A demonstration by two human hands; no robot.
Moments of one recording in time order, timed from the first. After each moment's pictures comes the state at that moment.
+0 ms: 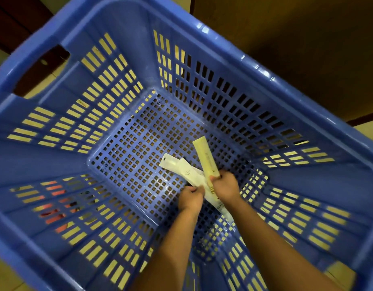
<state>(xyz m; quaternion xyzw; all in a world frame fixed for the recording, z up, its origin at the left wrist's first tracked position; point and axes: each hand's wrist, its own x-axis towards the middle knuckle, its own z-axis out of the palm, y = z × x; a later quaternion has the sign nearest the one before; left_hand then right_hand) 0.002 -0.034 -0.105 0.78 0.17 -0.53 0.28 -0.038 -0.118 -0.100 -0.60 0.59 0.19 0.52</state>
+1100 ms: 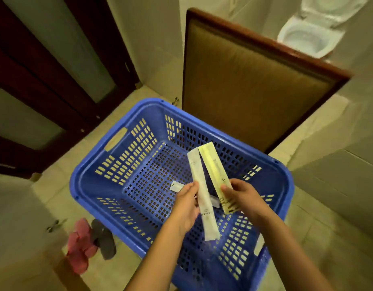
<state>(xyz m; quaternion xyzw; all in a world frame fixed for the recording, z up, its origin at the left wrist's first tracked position) 0.003 -0.015 0.145 0.60 0.16 -0.52 0.58 -0.107 -0.115 0.167 -0.56 0.47 0.02 0.68</state>
